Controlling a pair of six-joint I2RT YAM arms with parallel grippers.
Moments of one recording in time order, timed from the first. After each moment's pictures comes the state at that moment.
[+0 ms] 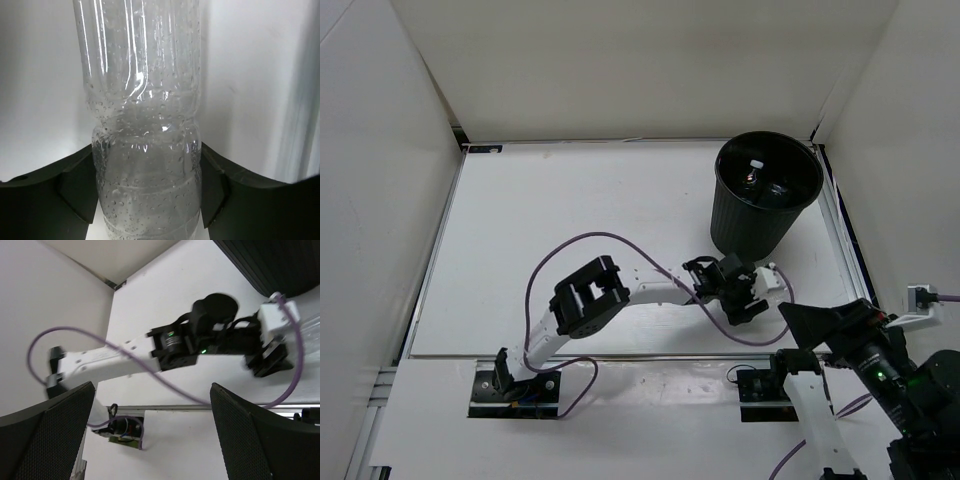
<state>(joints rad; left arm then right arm) -1.19 2.29 1.69 -0.10 0.21 0.12 0.03 0.43 1.63 -1.42 -0.35 0.70</state>
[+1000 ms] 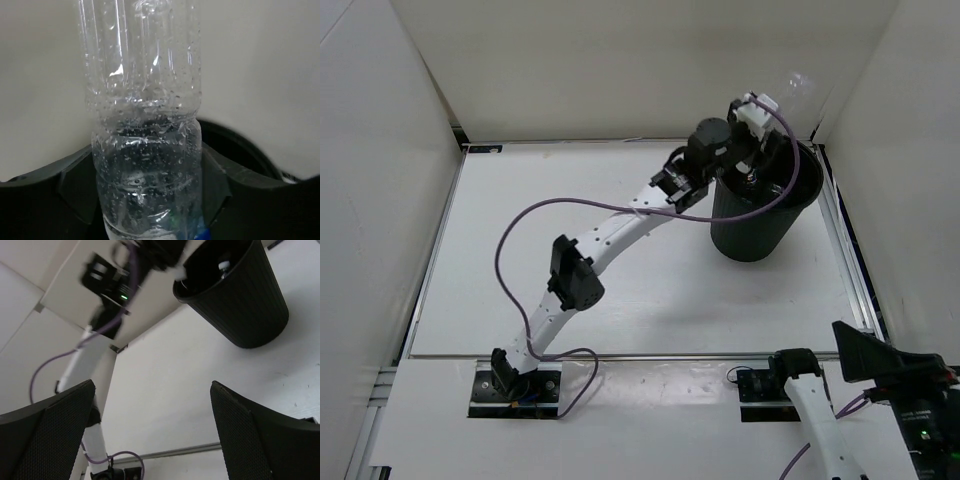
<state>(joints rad) -0.93 2.33 2.57 -0.06 -0.01 0.10 0.13 0.30 1.70 -1.42 0.00 0.77</state>
